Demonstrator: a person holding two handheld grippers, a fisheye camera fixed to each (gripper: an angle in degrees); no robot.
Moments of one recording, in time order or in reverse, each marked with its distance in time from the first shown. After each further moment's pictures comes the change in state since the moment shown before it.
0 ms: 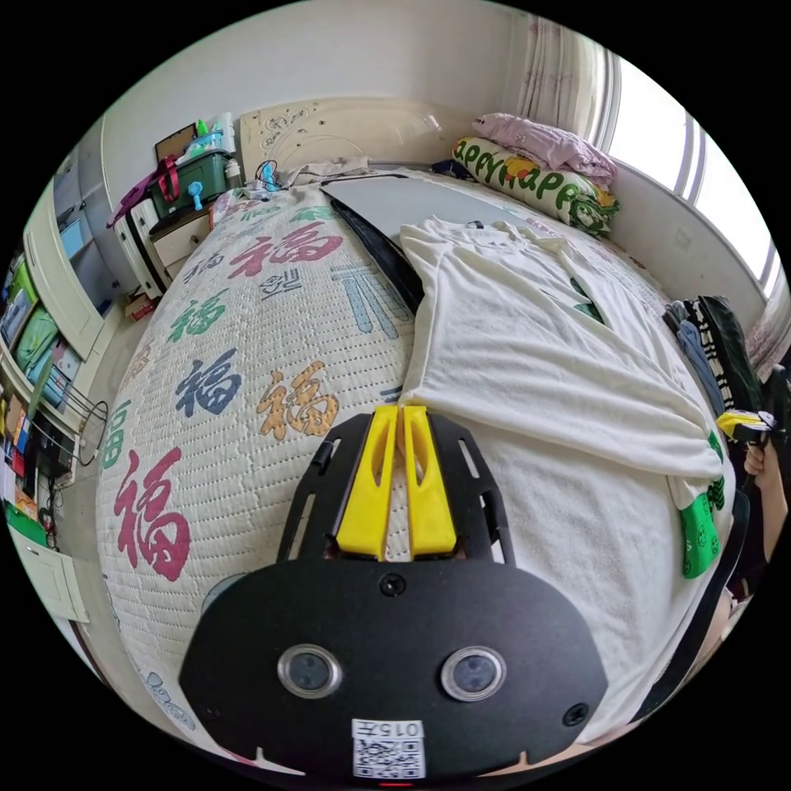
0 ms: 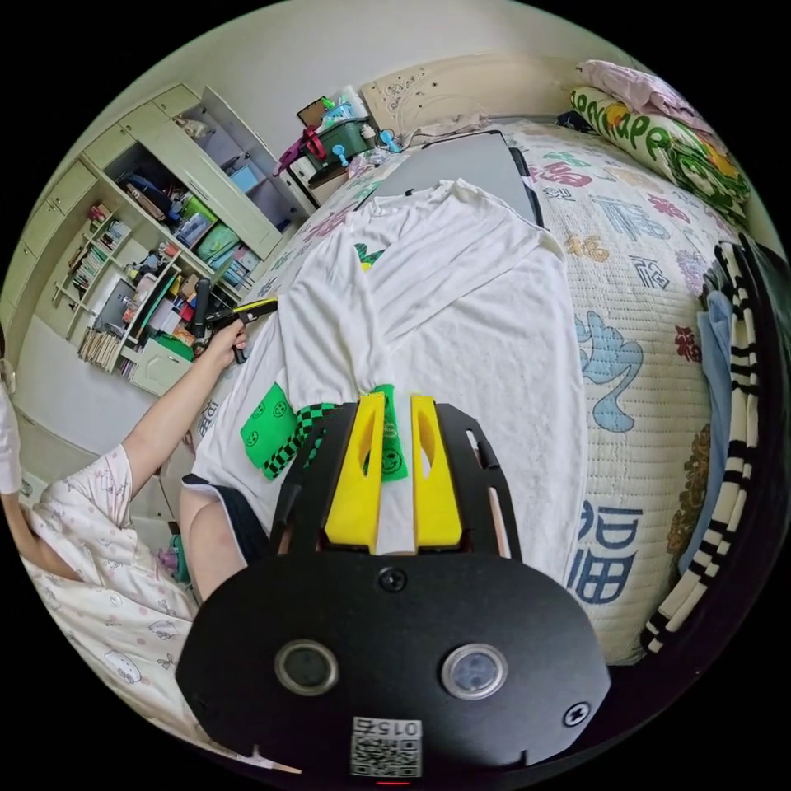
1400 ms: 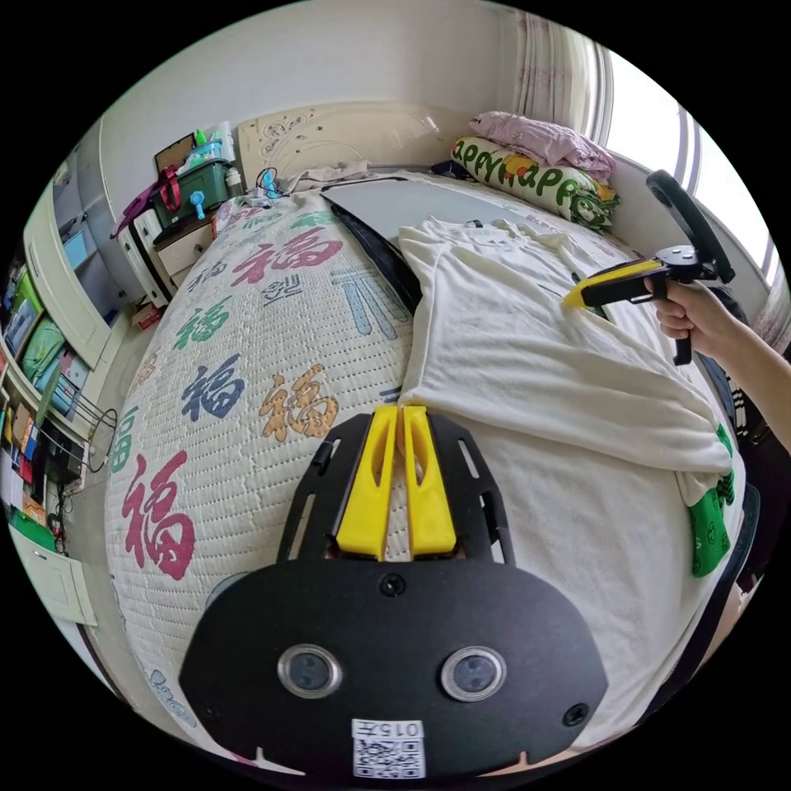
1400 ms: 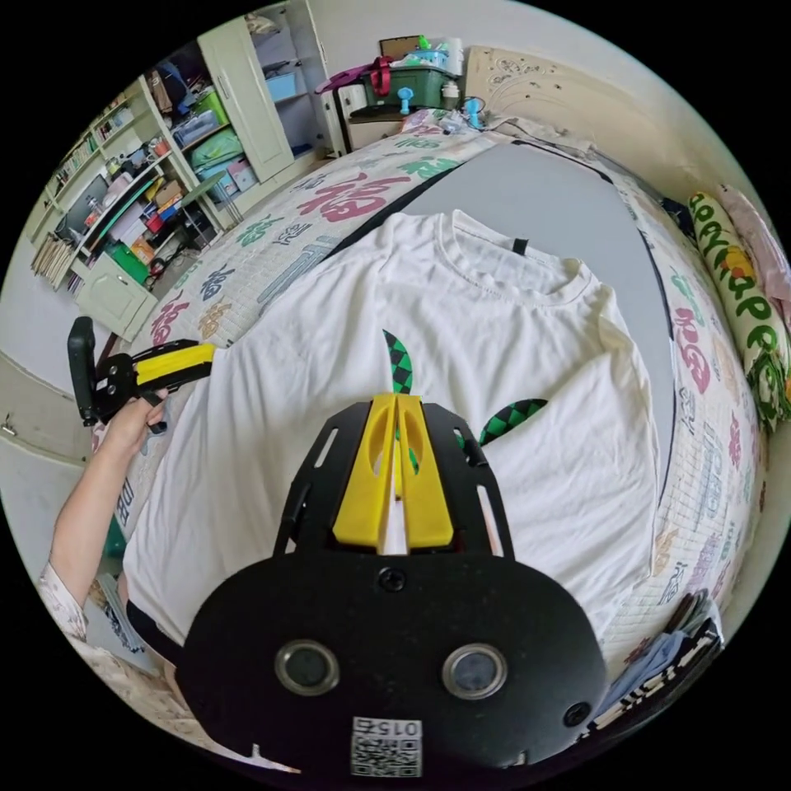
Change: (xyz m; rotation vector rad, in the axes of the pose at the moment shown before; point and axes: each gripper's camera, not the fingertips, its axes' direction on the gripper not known) left arm -0.020 0.022 0.017 0.012 -0.040 0.023; right arm -0.156 -0.300 0.244 -0.156 0.238 -0.274
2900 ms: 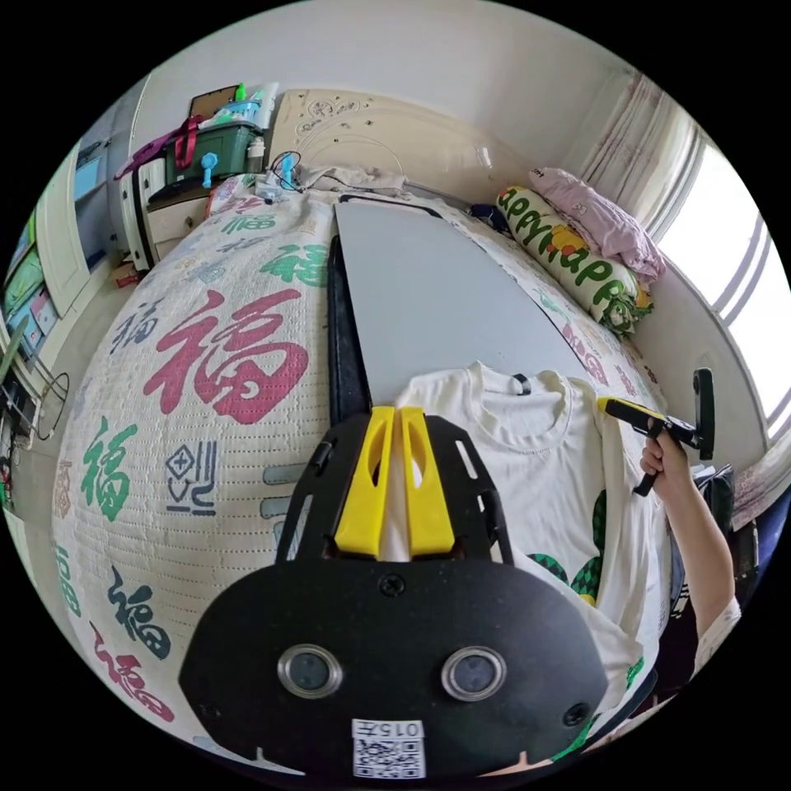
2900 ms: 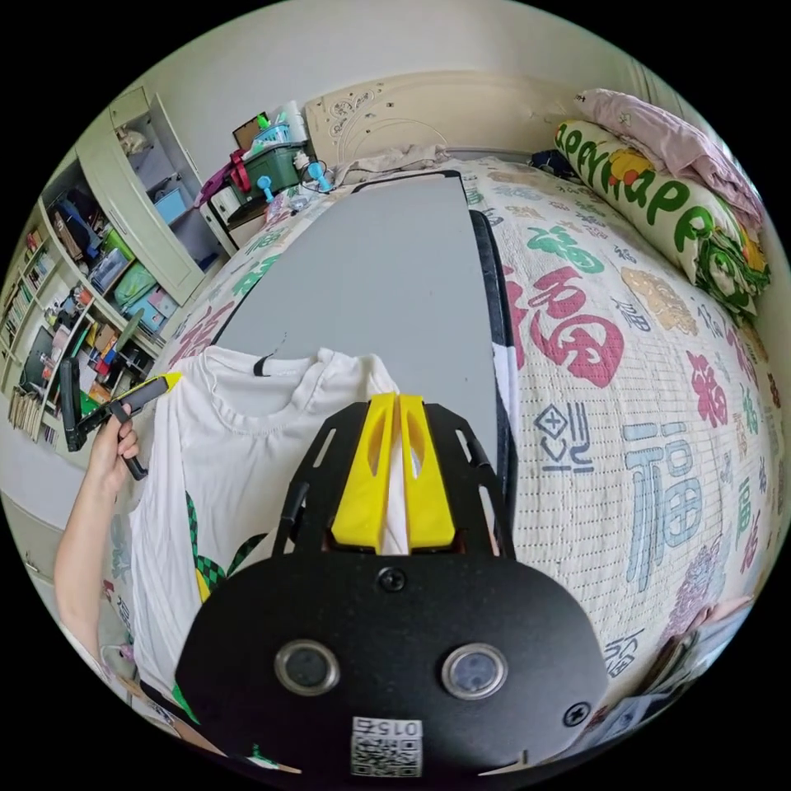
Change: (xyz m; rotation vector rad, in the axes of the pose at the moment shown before) left arm -0.055 -0.233 0.098 0.084 0.150 -0.263; right arm 0.168 -0.096 -0.076 0.210 0.009 0.334
